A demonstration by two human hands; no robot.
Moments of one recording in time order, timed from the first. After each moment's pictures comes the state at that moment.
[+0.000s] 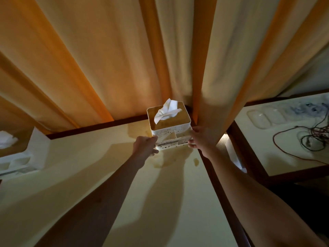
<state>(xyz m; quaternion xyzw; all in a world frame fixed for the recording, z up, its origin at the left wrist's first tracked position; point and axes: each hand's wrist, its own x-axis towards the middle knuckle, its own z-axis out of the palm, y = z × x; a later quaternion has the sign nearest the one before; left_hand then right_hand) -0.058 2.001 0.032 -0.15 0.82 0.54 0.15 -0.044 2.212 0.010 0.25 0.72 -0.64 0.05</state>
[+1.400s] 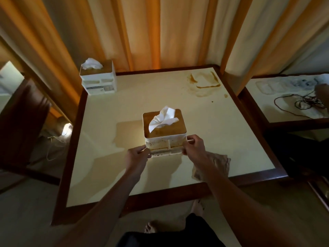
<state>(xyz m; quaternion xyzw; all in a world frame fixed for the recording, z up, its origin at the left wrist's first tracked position) 0.321 1.701 0.020 -0.19 0.77 0.60 0.10 0.311 1.905 0.002 0.26 0.77 -0.57 0.01</state>
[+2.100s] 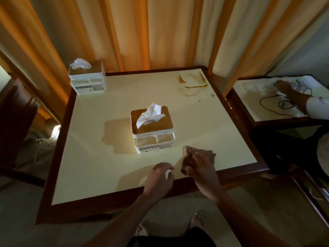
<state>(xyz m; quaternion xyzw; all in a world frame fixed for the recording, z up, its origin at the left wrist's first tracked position) 0.401 1.776 -0.017 0.15 0.90 0.41 0.08 0.425 1.974 -0.030 0.05 0.96 -0.28 0.06</state>
